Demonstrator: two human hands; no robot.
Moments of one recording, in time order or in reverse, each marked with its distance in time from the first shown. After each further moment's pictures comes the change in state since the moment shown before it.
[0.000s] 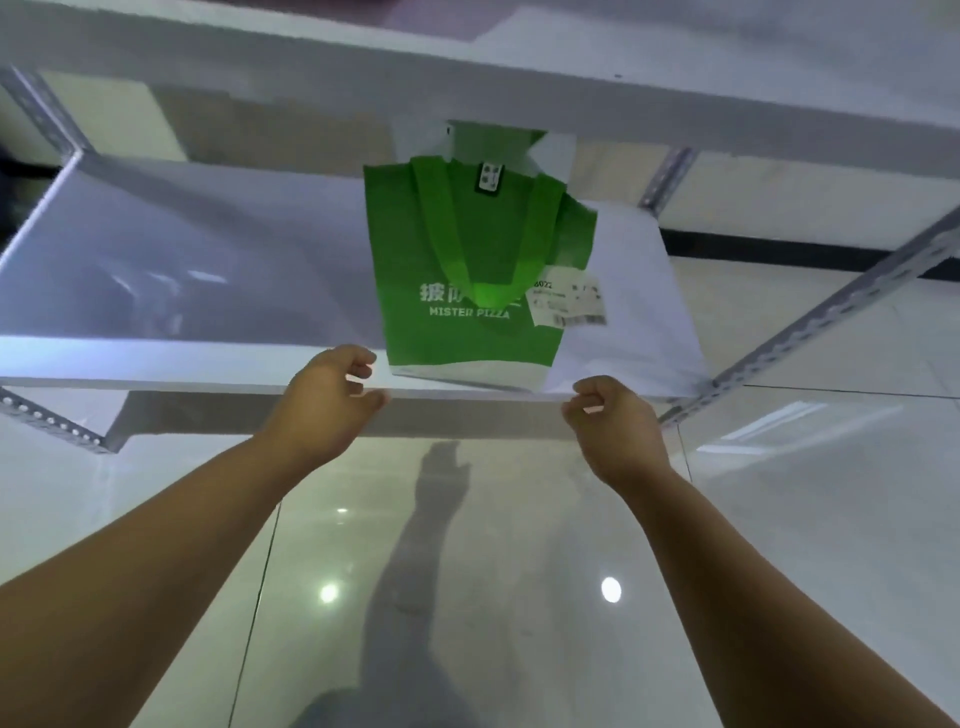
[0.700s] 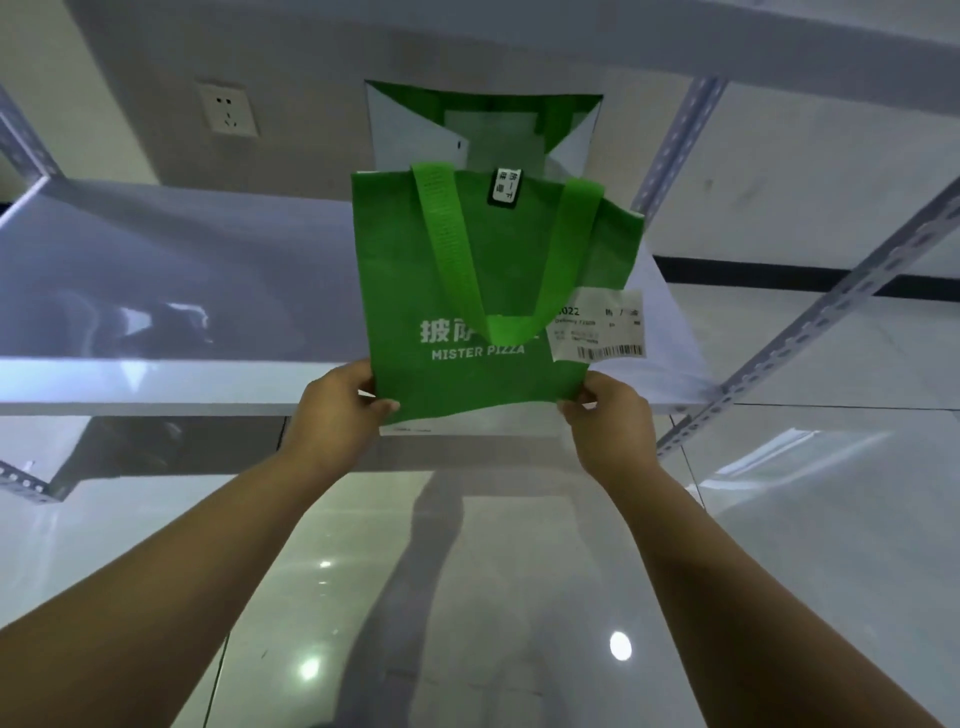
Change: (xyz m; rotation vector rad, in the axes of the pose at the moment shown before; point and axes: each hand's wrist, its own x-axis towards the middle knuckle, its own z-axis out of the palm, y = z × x) left_hand 0.028 -0.027 0.051 -0.074 0.094 0.161; right_hand 0.029 0.021 0.039 0.014 0.188 -0.127
